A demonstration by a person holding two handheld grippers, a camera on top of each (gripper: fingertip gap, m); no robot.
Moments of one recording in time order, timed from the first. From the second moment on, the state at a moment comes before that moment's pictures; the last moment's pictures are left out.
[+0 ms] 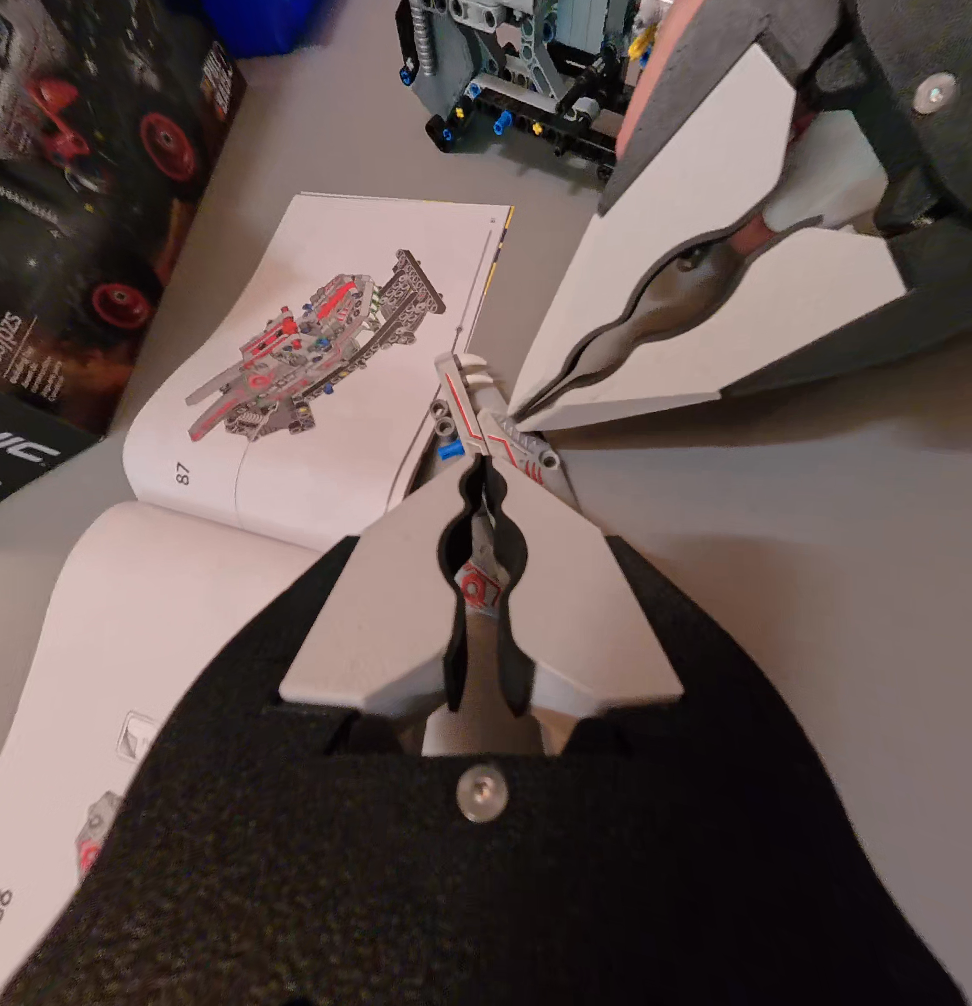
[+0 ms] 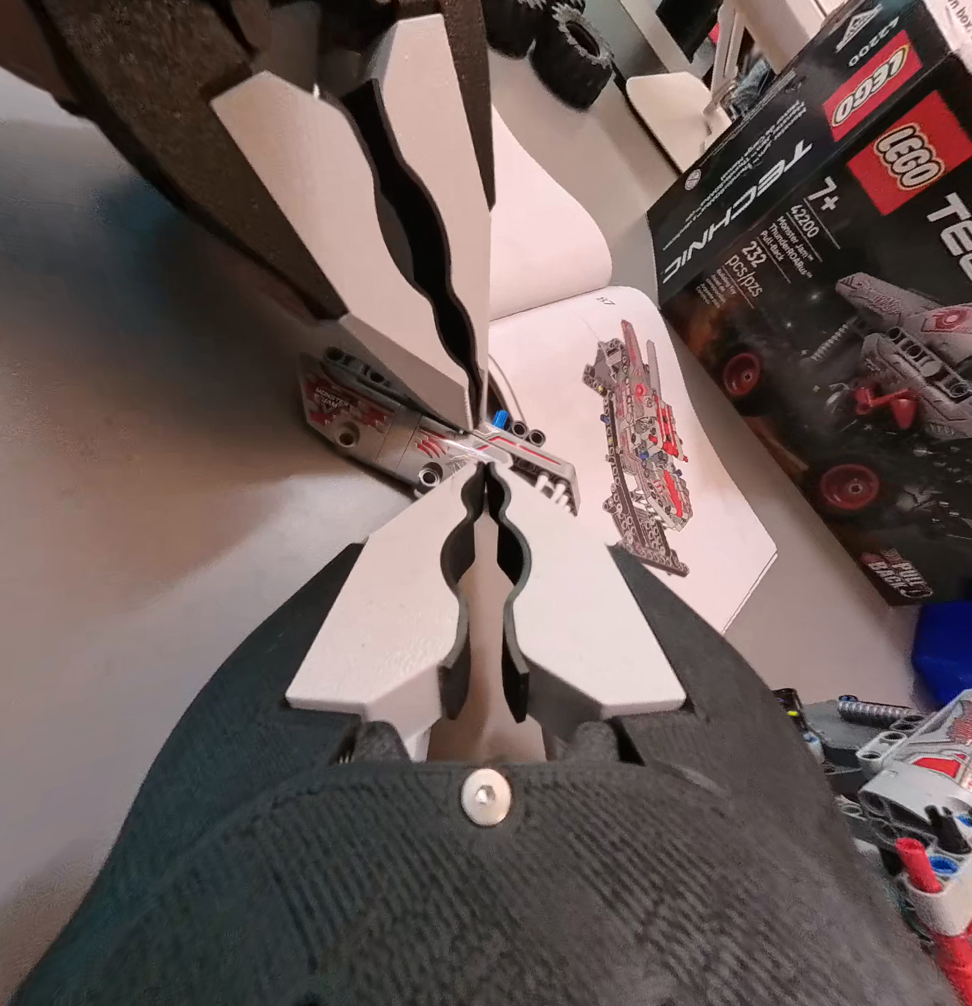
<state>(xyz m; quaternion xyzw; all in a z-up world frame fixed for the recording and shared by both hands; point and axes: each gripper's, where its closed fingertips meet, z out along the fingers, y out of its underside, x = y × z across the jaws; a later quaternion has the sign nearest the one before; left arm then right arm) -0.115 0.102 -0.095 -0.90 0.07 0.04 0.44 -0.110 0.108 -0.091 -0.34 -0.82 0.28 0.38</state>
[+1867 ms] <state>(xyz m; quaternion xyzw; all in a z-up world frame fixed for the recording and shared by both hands) -0.016 0.059 -0.111 -0.87 0.27 -0.08 0.40 -0.008 0.280 -0.068 -0.45 -0.78 0.34 0.27</state>
